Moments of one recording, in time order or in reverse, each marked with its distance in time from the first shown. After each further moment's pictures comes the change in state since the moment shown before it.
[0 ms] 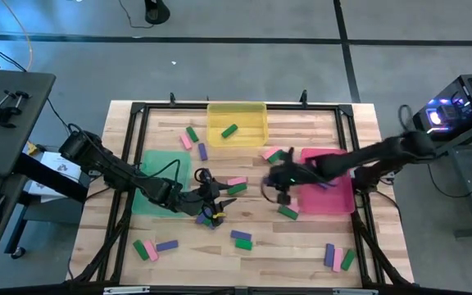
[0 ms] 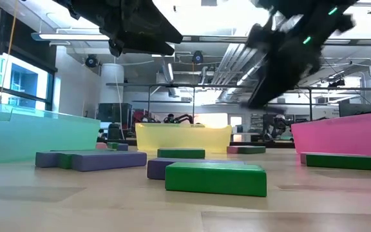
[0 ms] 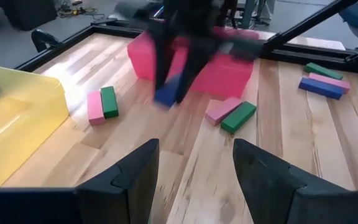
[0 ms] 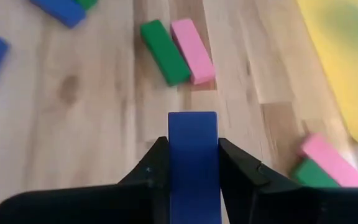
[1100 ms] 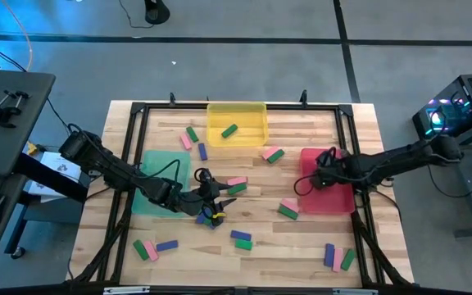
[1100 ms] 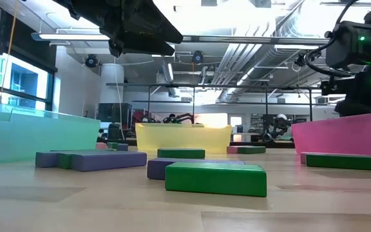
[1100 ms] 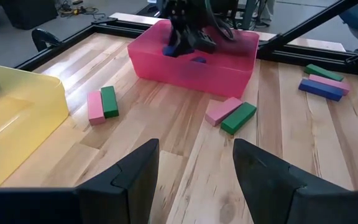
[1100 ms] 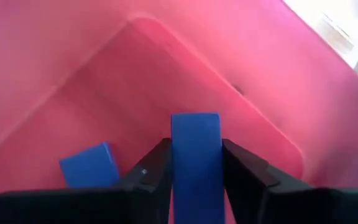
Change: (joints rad) left arm 0.000 0.000 0.000 0.005 -0.001 -0.005; right arm -0.046 -0.425 -0.388 -0.604 0.287 0.800
